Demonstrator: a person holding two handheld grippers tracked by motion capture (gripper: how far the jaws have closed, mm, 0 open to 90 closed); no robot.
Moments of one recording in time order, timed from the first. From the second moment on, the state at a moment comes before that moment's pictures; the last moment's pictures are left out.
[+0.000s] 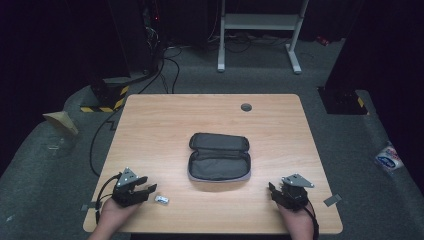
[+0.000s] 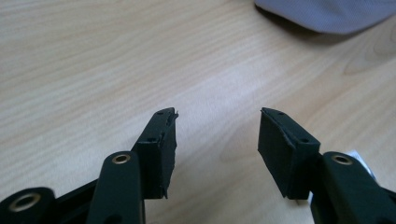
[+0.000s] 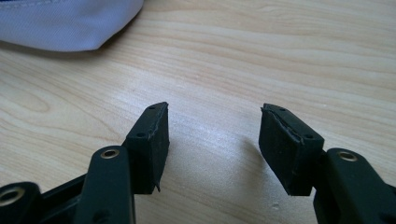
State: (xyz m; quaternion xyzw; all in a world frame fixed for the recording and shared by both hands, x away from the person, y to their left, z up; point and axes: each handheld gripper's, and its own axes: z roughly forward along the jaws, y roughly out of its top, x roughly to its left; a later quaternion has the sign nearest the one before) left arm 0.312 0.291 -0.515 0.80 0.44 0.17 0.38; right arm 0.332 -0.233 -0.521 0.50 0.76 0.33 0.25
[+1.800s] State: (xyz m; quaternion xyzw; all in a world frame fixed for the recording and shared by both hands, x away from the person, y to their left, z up) left arm 0.290 0.261 -0.524 0.83 0.37 0.17 0.37; right arm 0.336 -0.230 -0.523 0.50 0.76 0.33 0.23
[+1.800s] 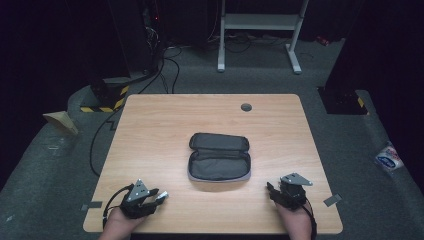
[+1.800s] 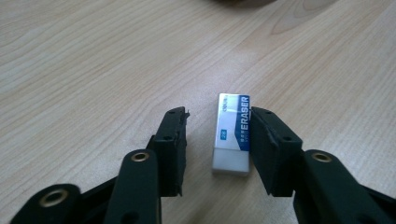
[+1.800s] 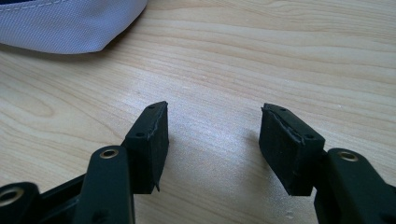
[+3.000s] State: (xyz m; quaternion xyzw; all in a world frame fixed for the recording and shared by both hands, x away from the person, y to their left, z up) left arm 0.316 0.261 -0.512 0.78 0.41 0.21 0.41; right arm 0.338 -0.228 -0.523 0.51 0.76 0.33 0.23
